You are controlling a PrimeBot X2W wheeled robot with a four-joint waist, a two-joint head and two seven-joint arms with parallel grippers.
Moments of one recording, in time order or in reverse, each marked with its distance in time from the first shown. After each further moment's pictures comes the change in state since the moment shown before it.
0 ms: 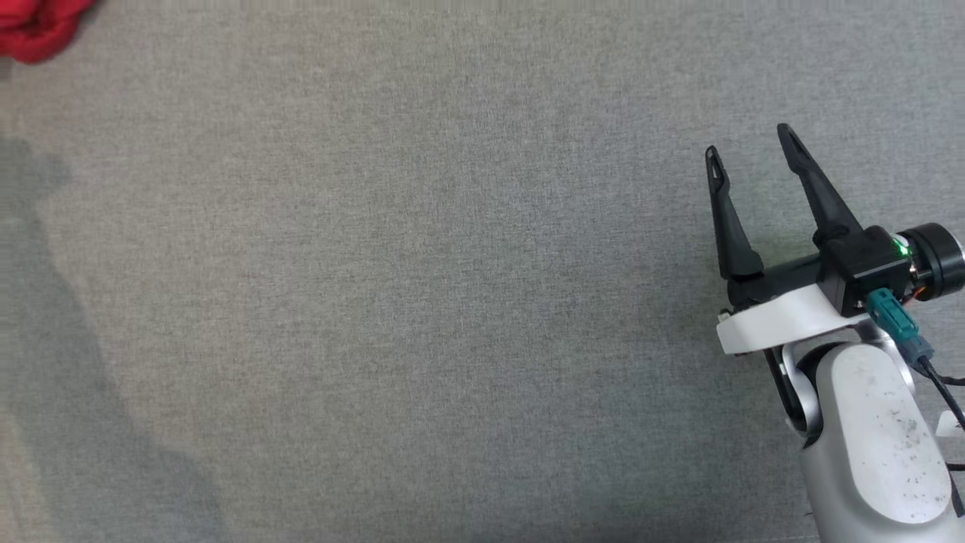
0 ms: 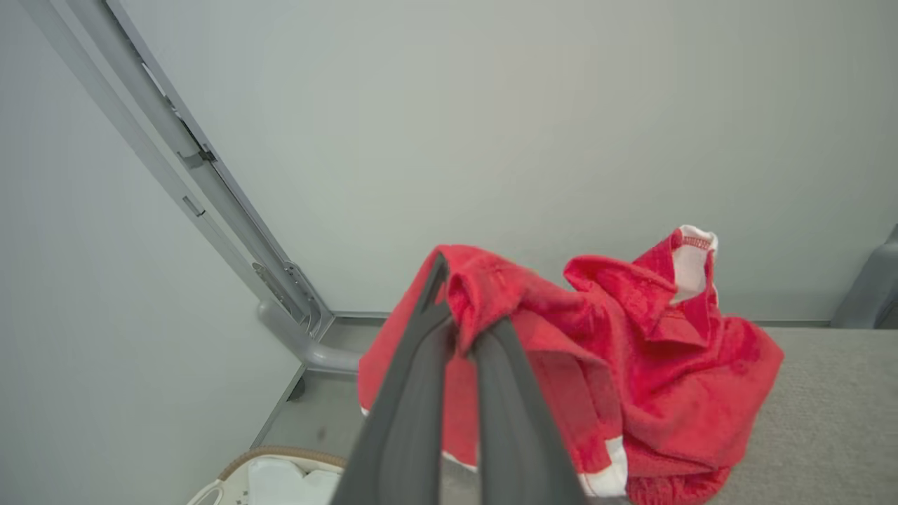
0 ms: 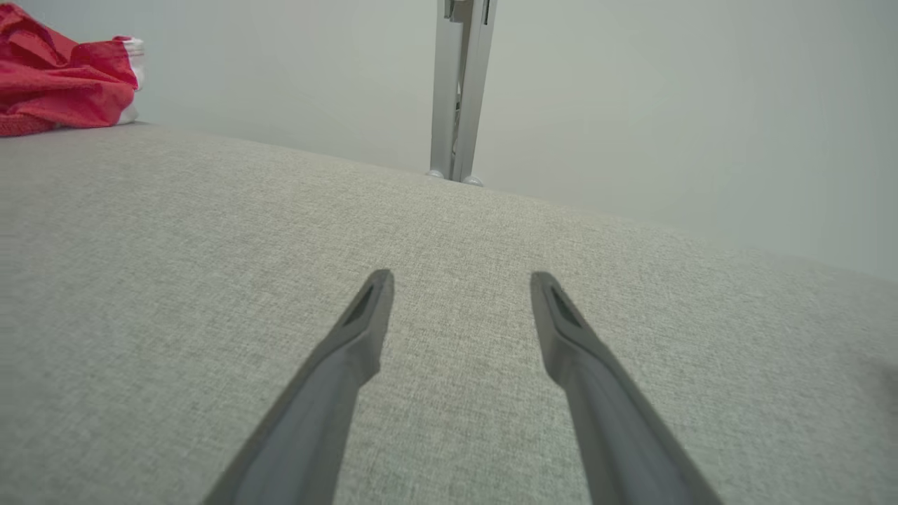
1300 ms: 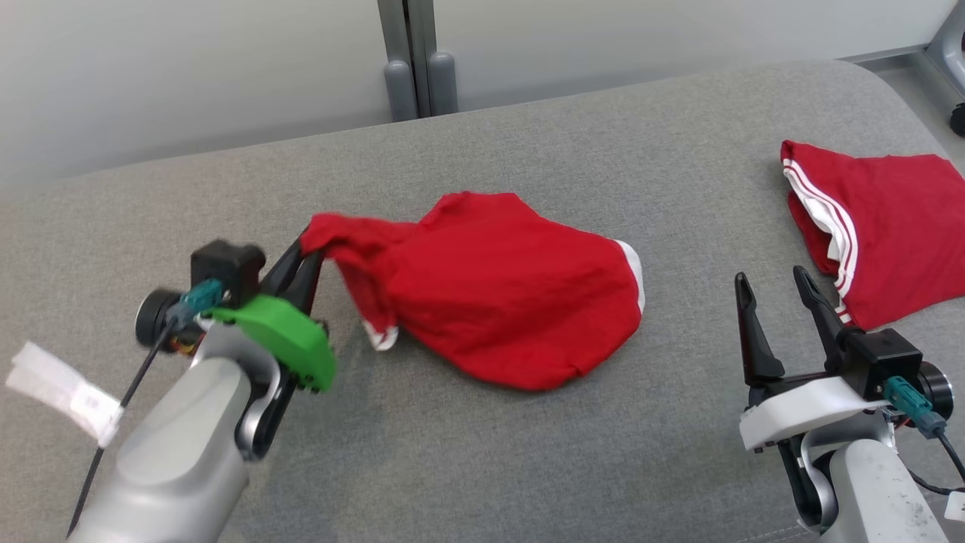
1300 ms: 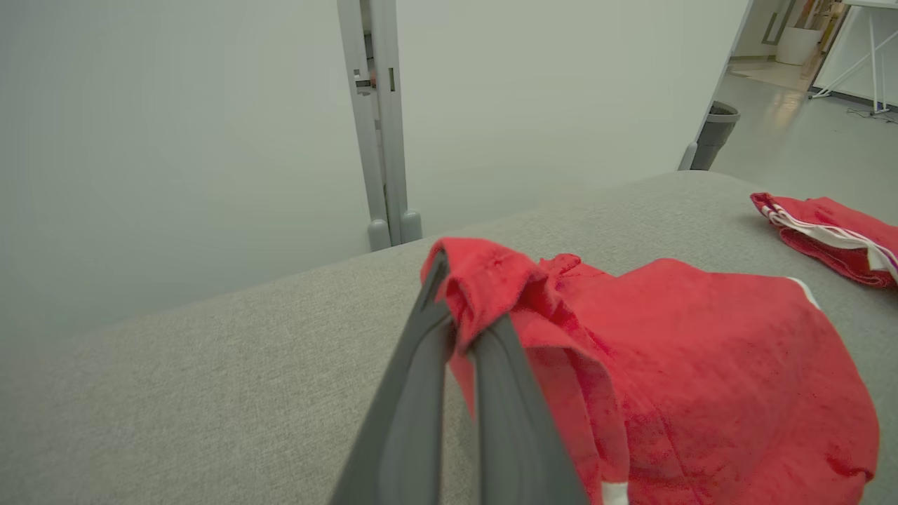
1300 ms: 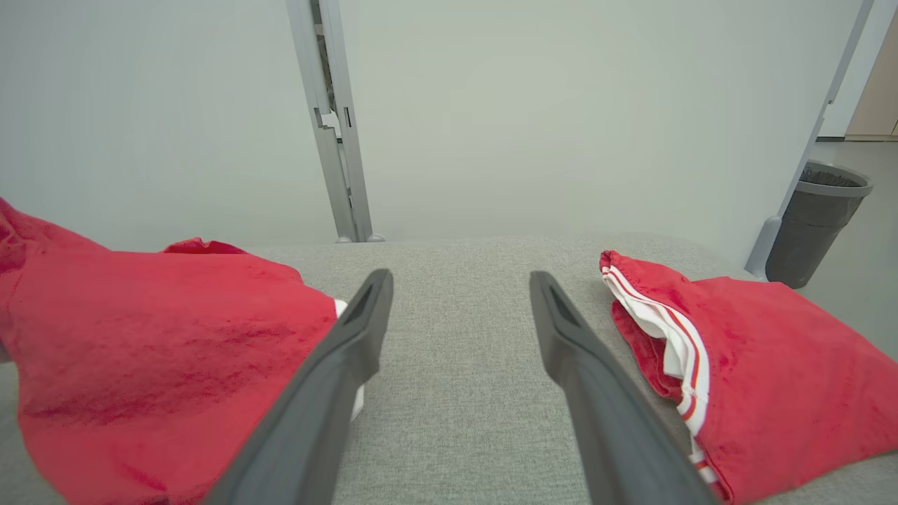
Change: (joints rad) left arm 0.555 -0.283 -0.449 -0.482 -0.219 0.060 0.011; right arm 0.173 0.000 -0.067 0.203 0.183 0.000 -0.067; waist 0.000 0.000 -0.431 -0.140
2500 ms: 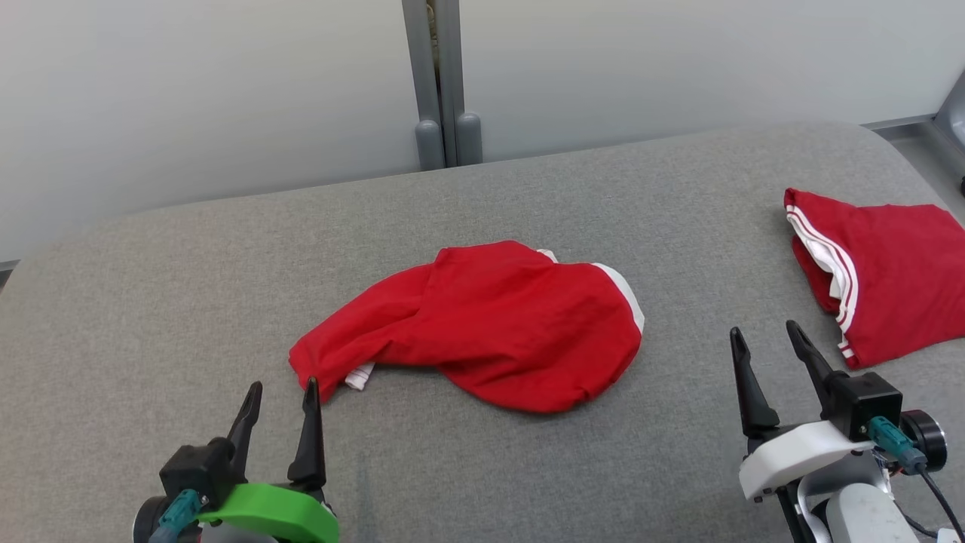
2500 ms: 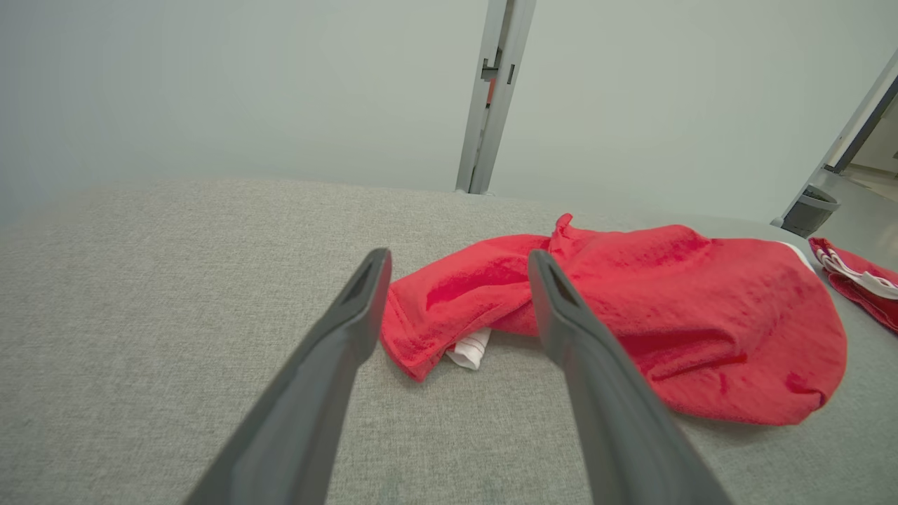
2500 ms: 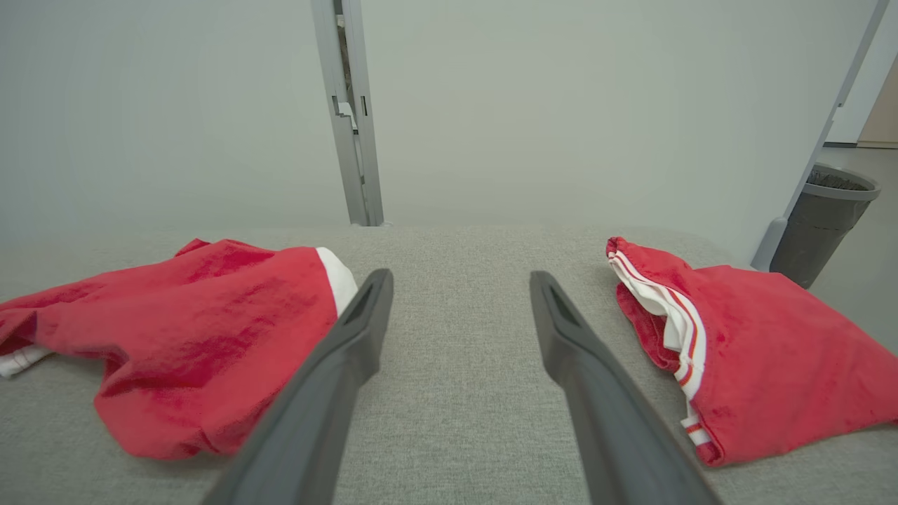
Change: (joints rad) left arm 0.606 -0.223 0.556 -0.298 0.343 -0.019 -0.015; right arm 0.069 0.000 -0.001 0.052 -0.033 0.000 0.000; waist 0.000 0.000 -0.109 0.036
